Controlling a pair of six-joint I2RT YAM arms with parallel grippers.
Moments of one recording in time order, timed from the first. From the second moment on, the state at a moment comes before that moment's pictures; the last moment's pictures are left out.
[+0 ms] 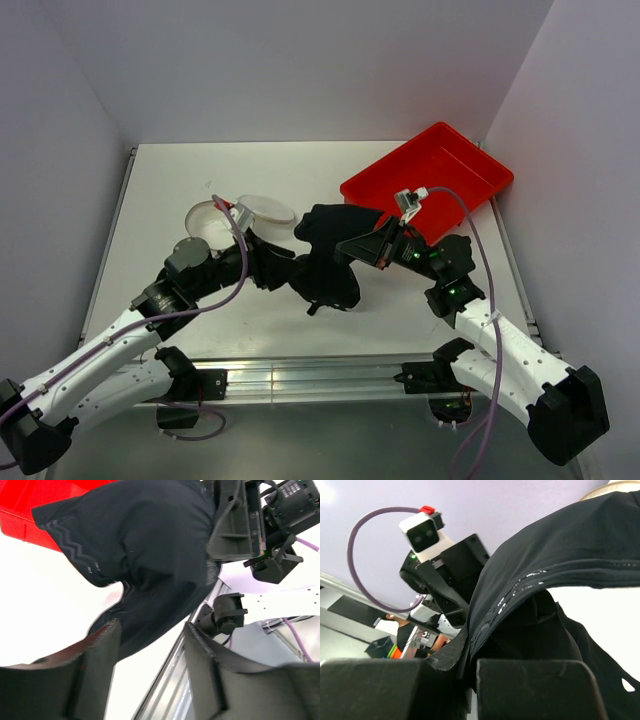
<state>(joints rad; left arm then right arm) -0.77 0.79 0.68 0.06 0.31 -0.54 0.46 0.84 0.48 0.61 -0.67 1.25</state>
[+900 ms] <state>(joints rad) -0.85 0.84 0.68 0.15 0.39 -0.51 0.43 0.85 0.48 0.64 -0.73 1.31</state>
